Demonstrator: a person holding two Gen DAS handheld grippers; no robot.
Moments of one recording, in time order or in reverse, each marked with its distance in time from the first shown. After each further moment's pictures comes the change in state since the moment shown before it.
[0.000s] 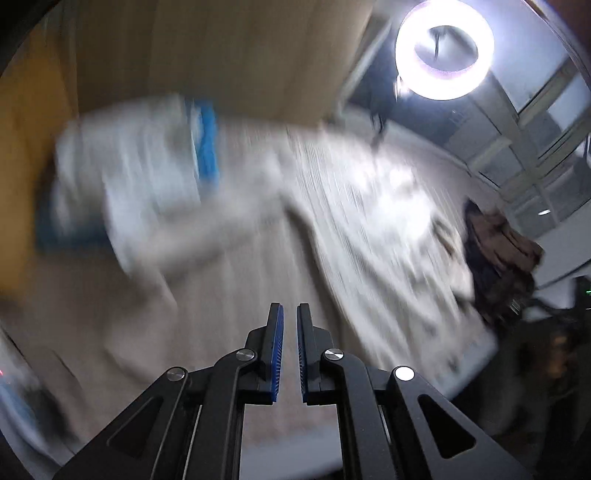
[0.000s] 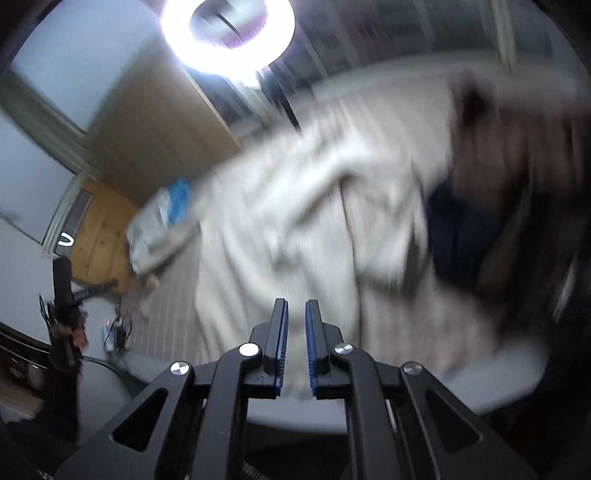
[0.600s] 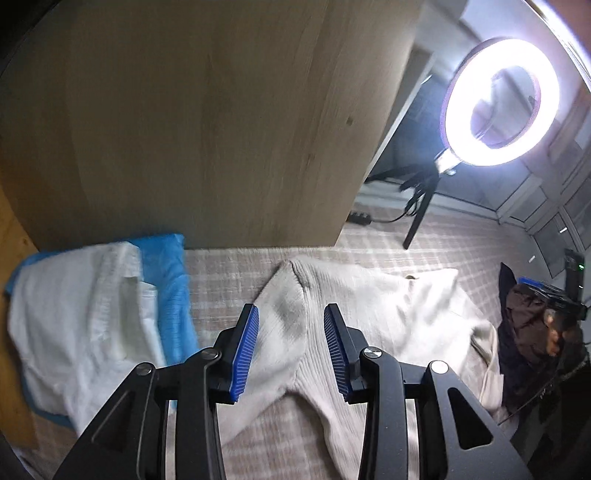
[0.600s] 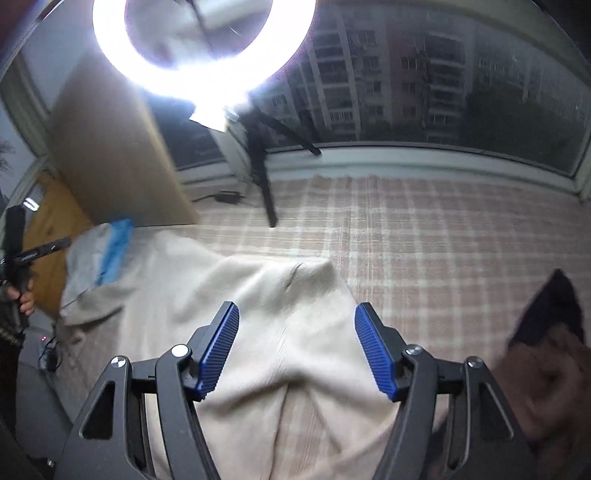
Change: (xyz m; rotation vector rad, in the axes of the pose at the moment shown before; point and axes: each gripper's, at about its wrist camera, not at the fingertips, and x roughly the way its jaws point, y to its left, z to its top) left arm 0.160 -0.006 0.161 -0.041 -0.036 0.008; right arm 0.231 -0.063 0.215 -0.196 0.072 -0.076
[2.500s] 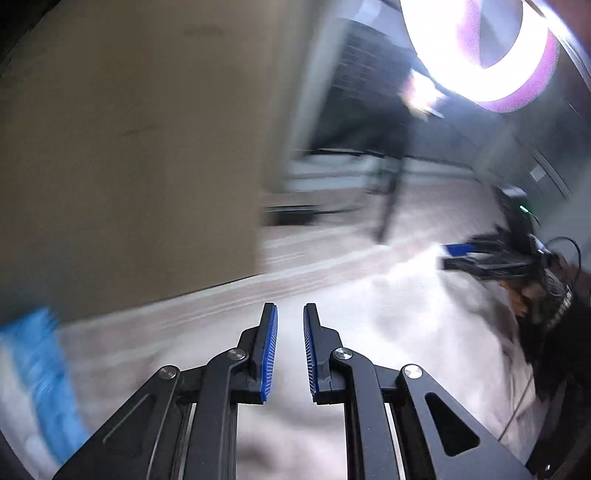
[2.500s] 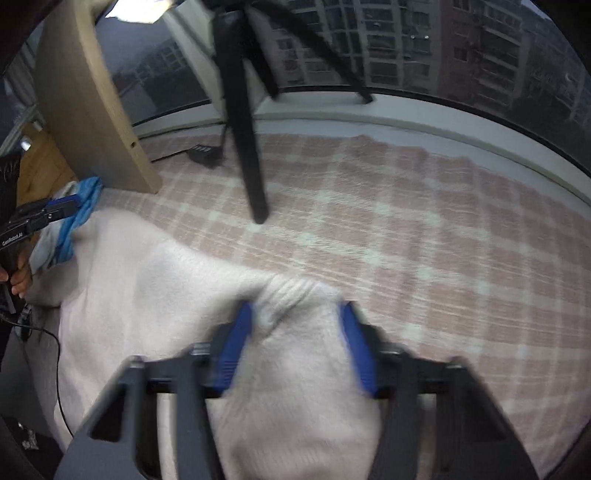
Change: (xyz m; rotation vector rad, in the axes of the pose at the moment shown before) left arm 0.091 -0.118 0.009 0.281 -0.001 -0.152; right arm 0.160 0.009 0.039 -0.220 0.158 0.105
